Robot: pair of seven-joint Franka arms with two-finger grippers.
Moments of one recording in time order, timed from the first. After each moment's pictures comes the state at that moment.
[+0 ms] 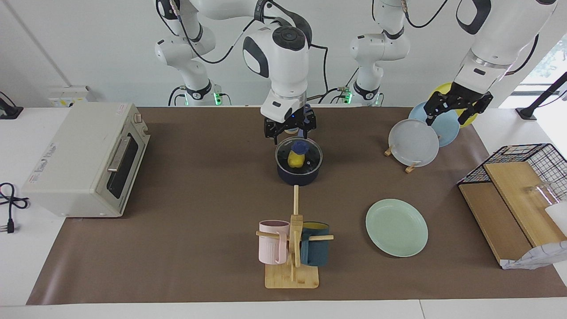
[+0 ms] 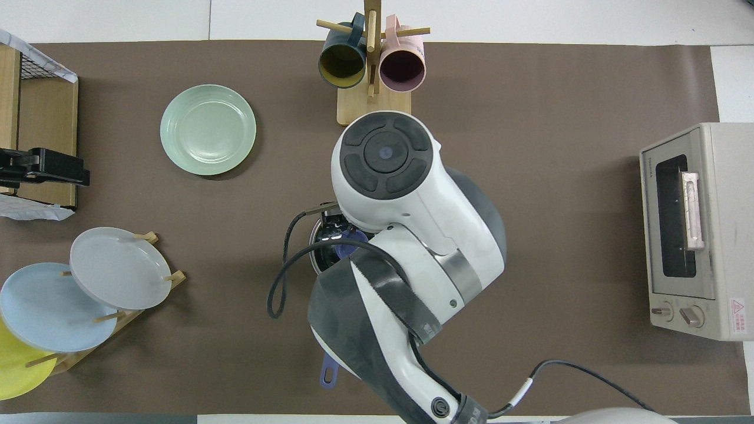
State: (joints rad) left arm -0.06 -0.04 -0.01 -1.62 0.00 1.61 -0.02; right arm 0.61 0.34 0.08 -1.46 -0.01 1.81 0.51
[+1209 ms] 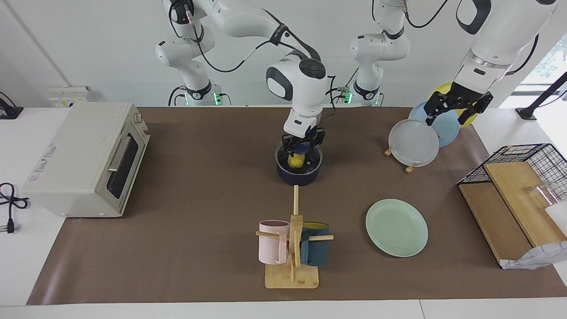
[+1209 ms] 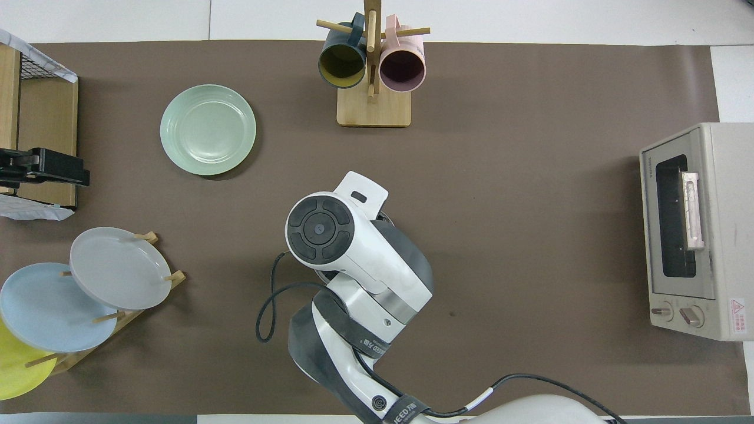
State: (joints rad) left arm -0.06 -0.04 -0.01 -1.62 0.00 1.61 -0.02; right arm 0.68 0.38 0.07 -1.63 -0.07 2.03 0.54
